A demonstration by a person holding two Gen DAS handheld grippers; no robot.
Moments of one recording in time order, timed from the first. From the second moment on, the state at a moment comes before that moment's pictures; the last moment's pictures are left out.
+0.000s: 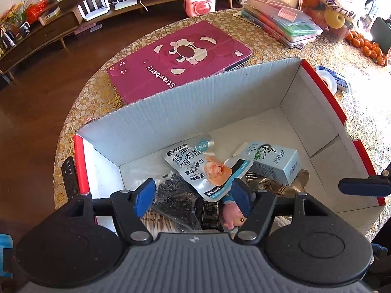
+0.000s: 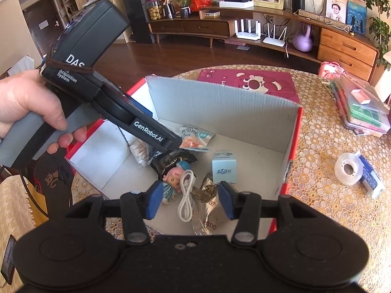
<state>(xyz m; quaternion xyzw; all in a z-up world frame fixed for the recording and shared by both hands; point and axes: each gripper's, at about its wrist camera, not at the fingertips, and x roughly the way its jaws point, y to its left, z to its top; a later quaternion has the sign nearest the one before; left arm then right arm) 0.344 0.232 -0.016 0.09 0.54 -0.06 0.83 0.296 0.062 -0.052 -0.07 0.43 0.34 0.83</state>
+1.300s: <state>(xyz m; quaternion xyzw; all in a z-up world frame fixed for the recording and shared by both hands) 0.240 0.201 0.053 0.08 0.51 -0.07 0.85 0.221 -0.025 0.016 -0.07 0.37 0.31 0.87</state>
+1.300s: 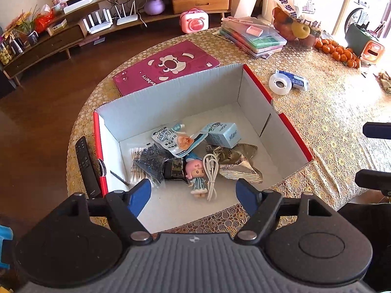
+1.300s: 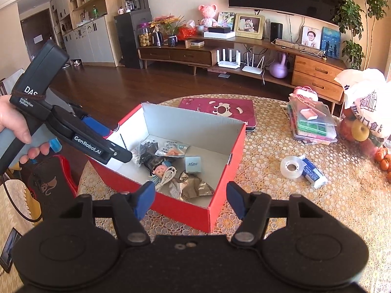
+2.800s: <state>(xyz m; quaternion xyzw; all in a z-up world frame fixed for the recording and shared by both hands) 0.223 0.032 0.040 0.07 0.42 -0.19 0.89 0.262 -0.177 -0.026 -0.05 0.37 0.18 0.91</state>
